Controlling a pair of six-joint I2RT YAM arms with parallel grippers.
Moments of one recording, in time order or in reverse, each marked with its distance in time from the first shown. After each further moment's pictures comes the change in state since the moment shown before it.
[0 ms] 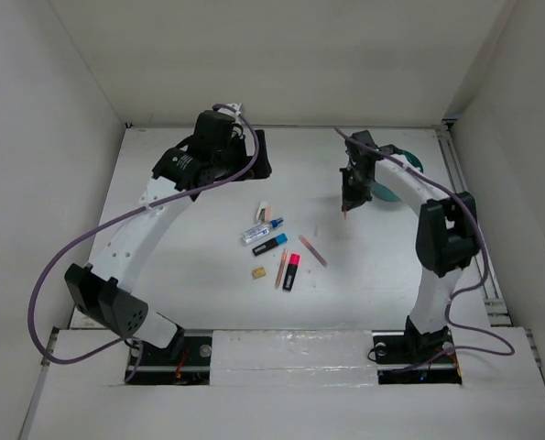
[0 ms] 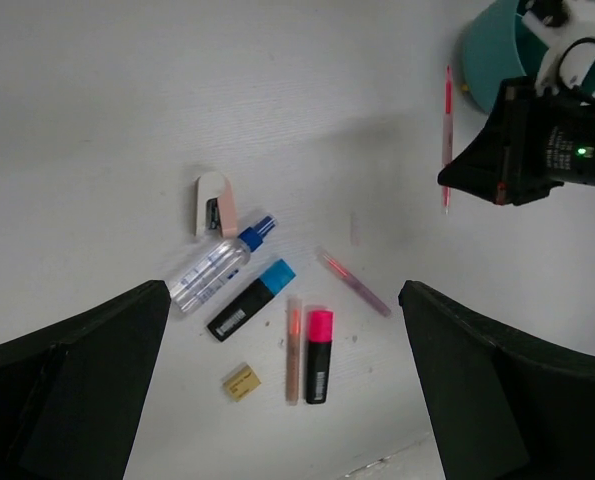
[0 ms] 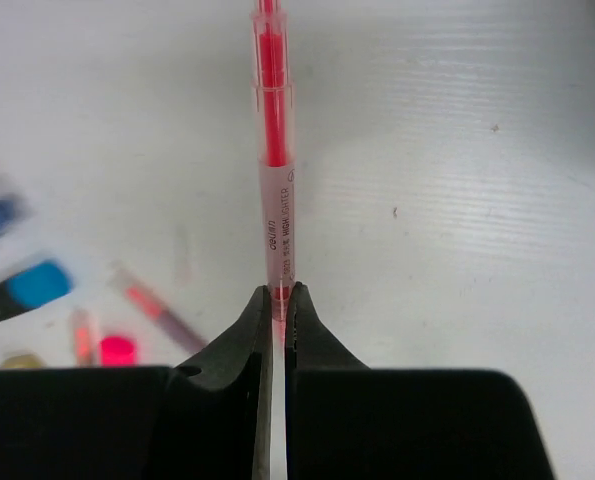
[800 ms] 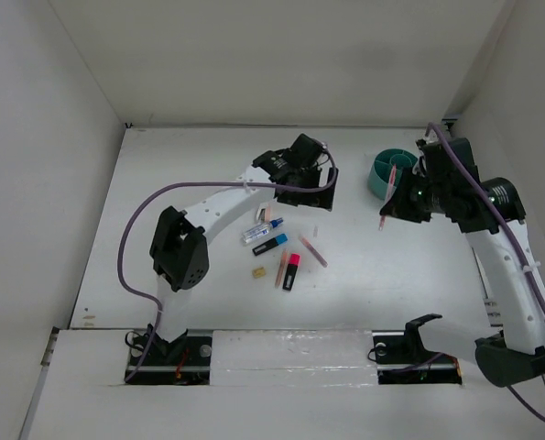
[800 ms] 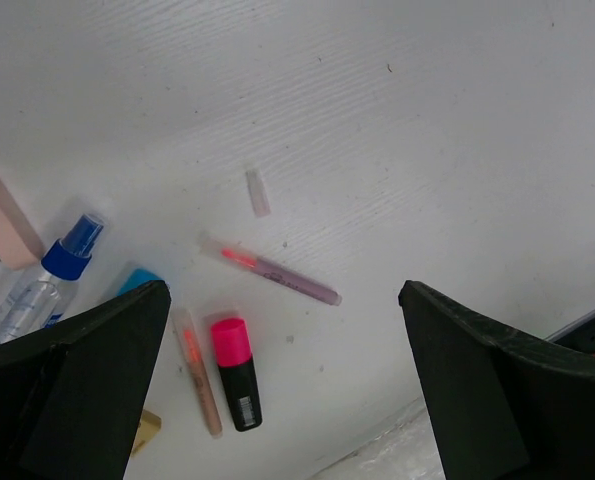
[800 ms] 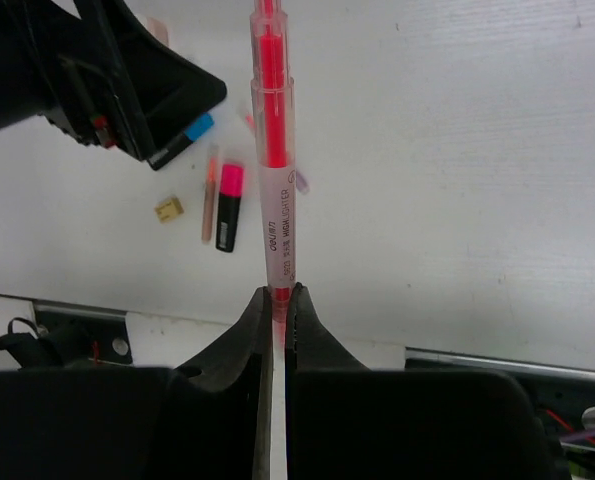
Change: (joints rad) left arm -0.280 0.515 0.244 -0.006 0.068 -0.042; right arm 0.014 -0.789 0.032 -0.389 -0.016 0.192
